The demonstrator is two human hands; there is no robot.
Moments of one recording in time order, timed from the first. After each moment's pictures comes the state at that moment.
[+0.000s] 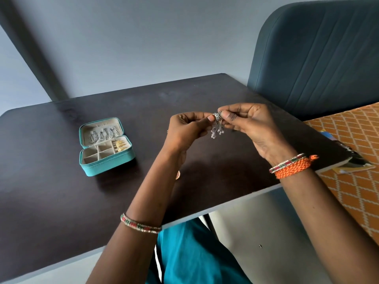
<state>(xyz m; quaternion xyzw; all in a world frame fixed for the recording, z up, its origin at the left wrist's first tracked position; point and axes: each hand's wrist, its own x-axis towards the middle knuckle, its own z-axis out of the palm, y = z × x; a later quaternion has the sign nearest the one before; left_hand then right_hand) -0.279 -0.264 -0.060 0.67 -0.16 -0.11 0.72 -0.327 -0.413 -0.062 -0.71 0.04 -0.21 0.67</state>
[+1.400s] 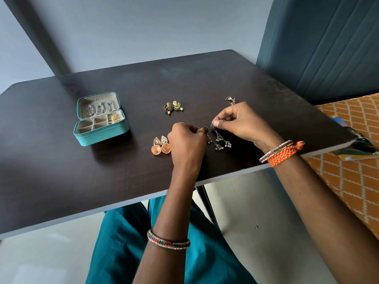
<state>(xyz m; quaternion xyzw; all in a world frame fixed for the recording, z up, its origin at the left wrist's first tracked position) -0.333 -0.280 -0.105 0.85 0.01 0.04 0.52 -0.319 -0.429 -0.111 -0.89 0.05 -0.09 0.45</state>
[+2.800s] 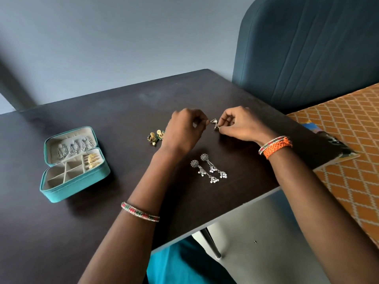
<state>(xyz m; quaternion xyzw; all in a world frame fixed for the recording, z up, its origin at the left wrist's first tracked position) -0.228 -0.307 -0.083 0.86 -0.36 0.11 0.36 -0.276 -0.484 -0.096 -0.93 0.10 -0.14 0.33</state>
